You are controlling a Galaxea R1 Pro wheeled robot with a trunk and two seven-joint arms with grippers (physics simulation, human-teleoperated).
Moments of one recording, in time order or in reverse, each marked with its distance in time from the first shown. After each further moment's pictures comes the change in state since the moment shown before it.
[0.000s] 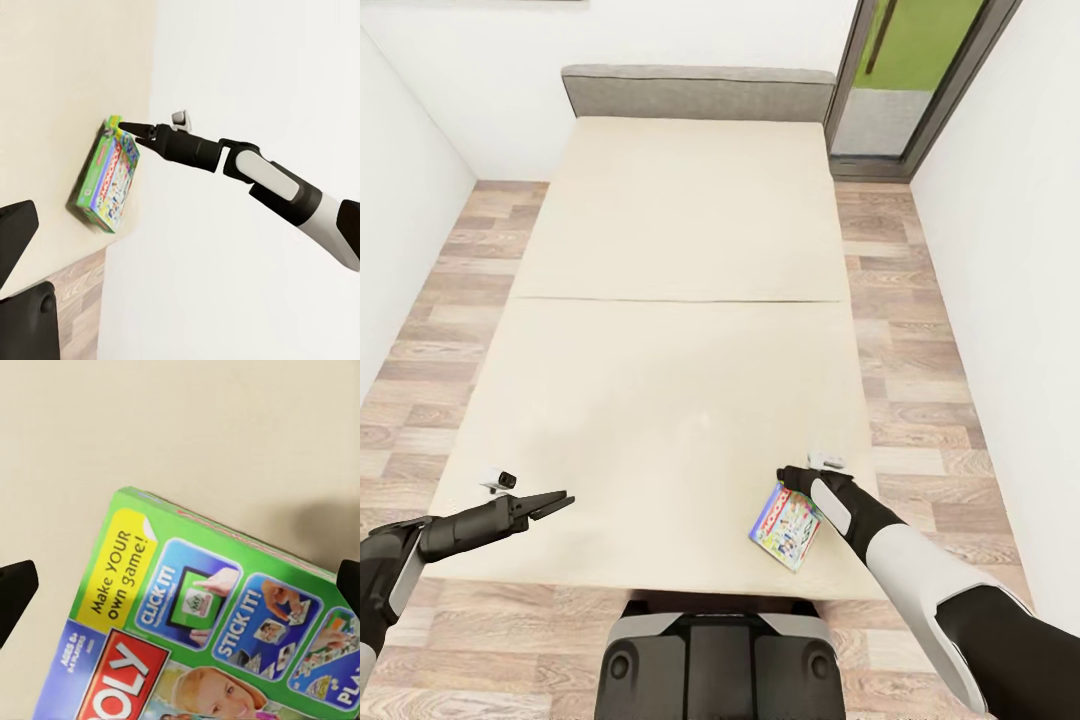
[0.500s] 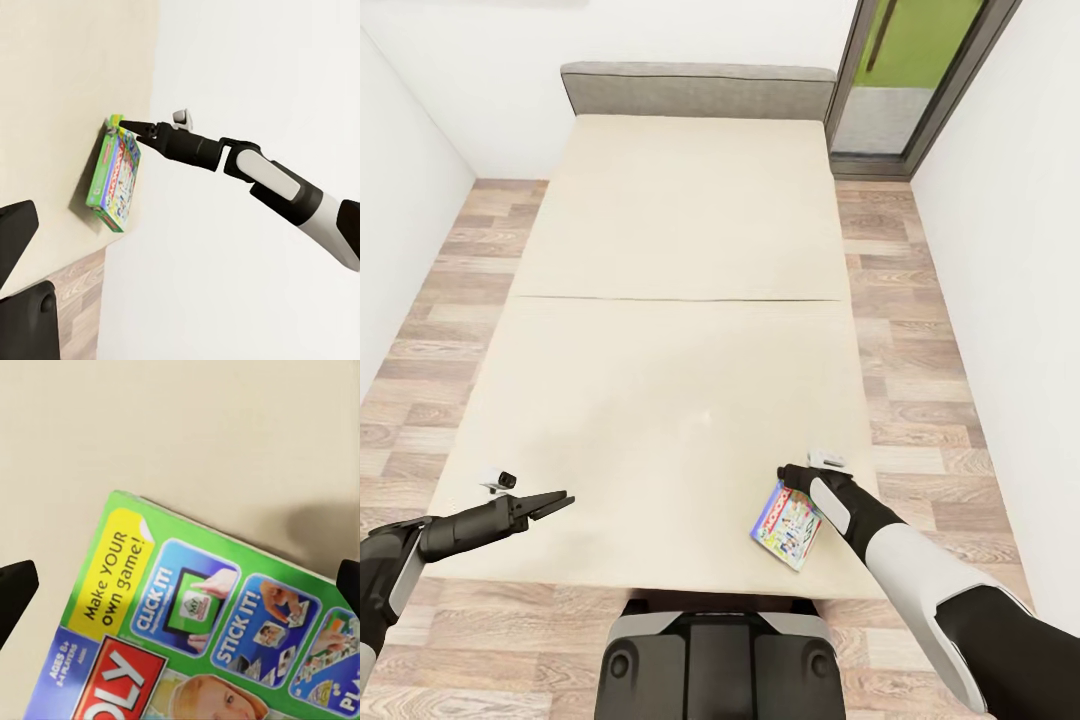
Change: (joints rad) left arm 0.000 0.000 0.000 0.000 0.000 0.000 0.000; right arm 0.000 0.002 -0.001 -0.010 0.004 -0.001 -0.019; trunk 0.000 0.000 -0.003
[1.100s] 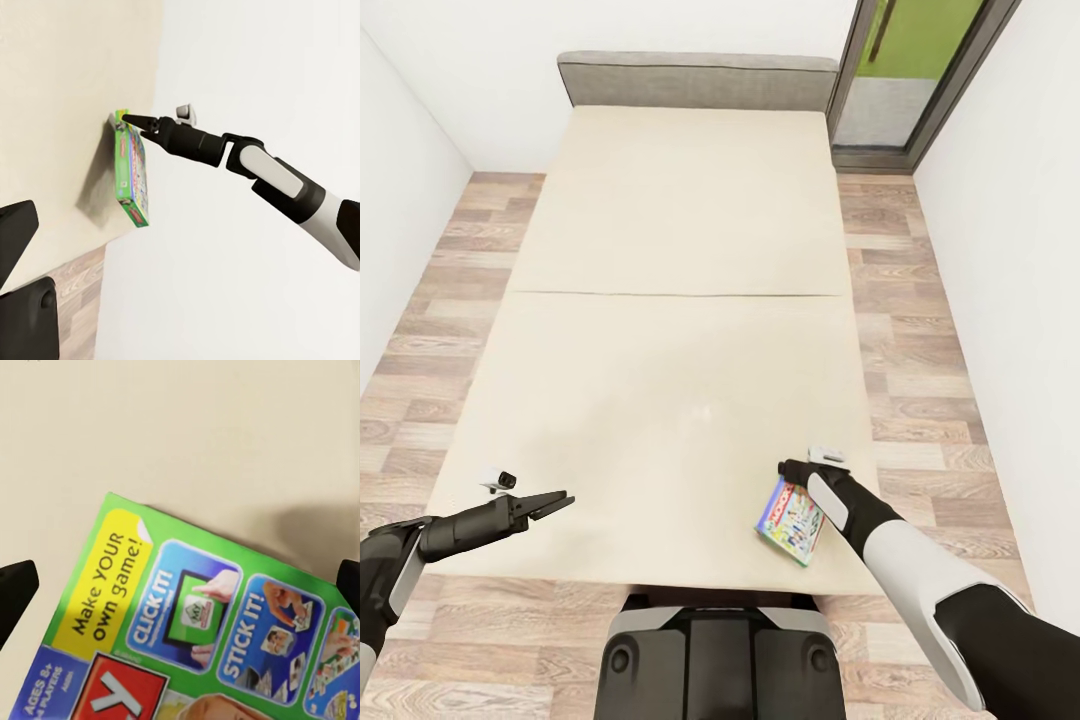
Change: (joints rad) left arm 0.000 0.000 0.000 0.000 0.000 0.000 0.000; right arm -0.006 0.005 0.001 -0.023 0.004 0.001 -0.047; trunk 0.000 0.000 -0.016
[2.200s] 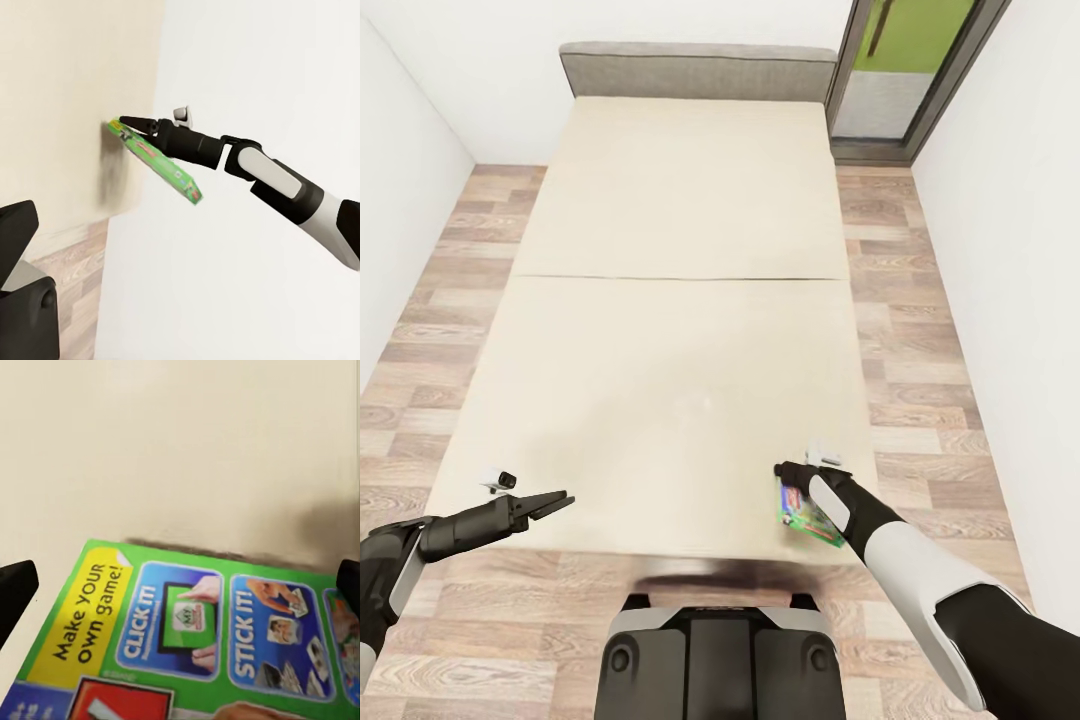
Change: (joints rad) left arm 0.000 0.000 0.000 0.000 0.000 -0.001 0.000; right arm 0.001 -0.002 -0.002 0.020 -0.028 -0.004 0.068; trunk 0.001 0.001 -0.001
